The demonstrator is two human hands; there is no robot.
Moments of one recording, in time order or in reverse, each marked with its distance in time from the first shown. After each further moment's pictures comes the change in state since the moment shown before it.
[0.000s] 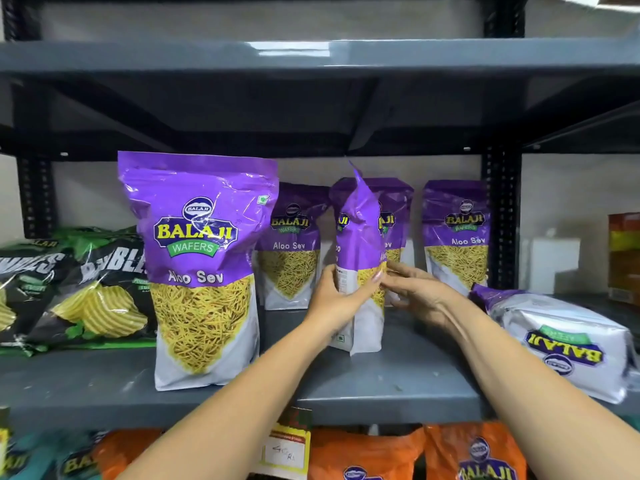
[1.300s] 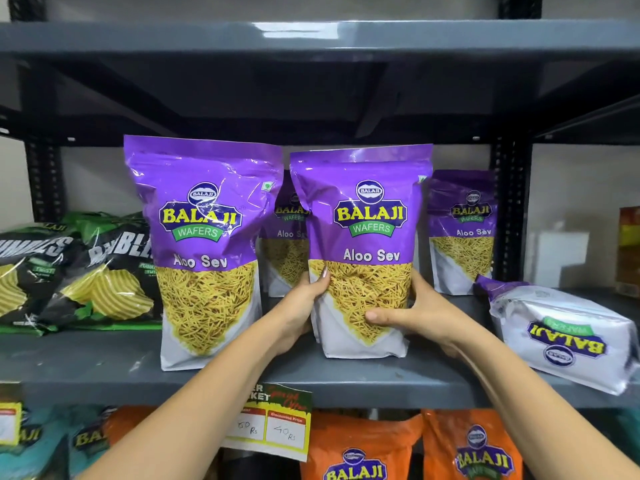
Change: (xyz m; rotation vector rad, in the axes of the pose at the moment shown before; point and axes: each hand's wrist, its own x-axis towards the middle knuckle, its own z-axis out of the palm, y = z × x) left_hand -0.026 -0.001 -0.043 -0.371 -0.166 -0.230; right_hand -0.078 0.007 0.030 -0.353 -0.039 -0.211
